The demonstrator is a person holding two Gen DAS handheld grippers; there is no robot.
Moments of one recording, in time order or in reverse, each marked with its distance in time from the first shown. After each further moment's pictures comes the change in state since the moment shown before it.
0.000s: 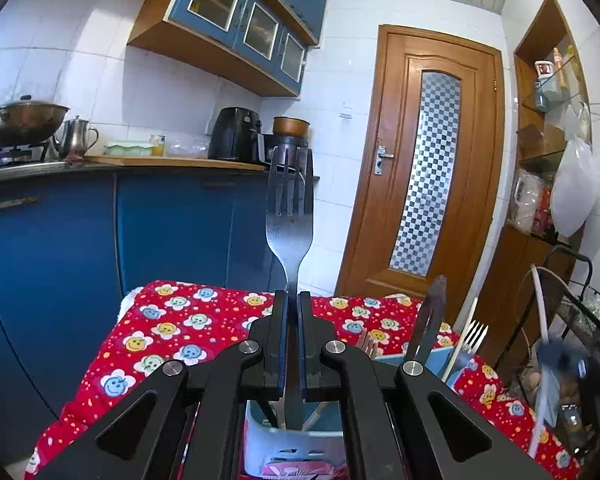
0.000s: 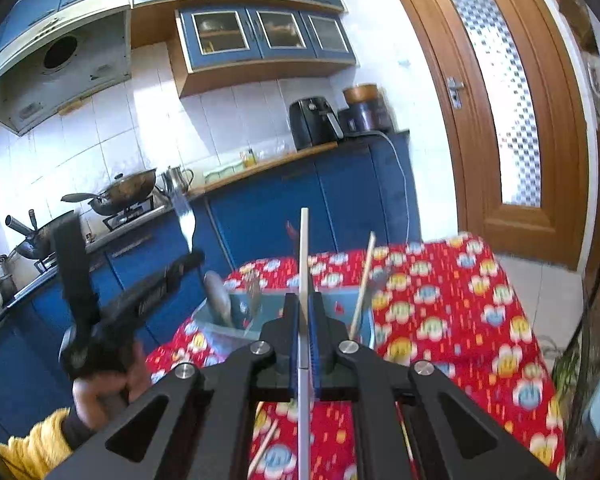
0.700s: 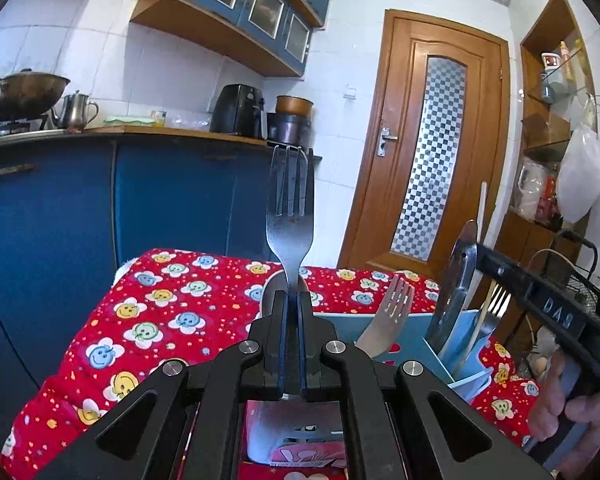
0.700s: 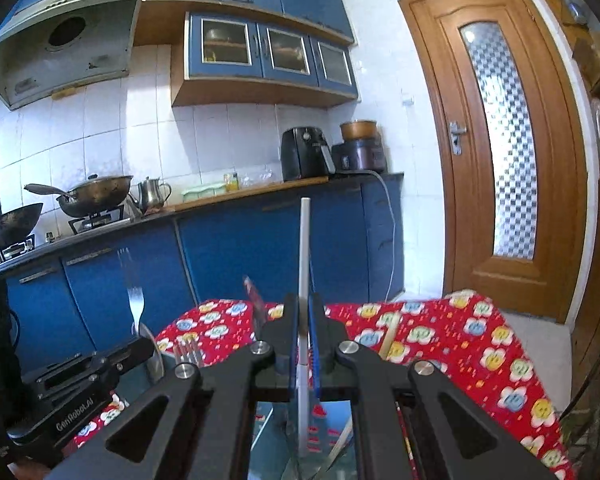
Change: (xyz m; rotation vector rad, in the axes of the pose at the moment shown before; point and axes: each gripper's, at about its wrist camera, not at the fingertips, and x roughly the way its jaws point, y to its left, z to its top) left arm 0.023 0.013 -0.034 -0.026 0.065 -0.005; right arm 0.084 -0.005 0.001 -0.086 -0.096 -0.069
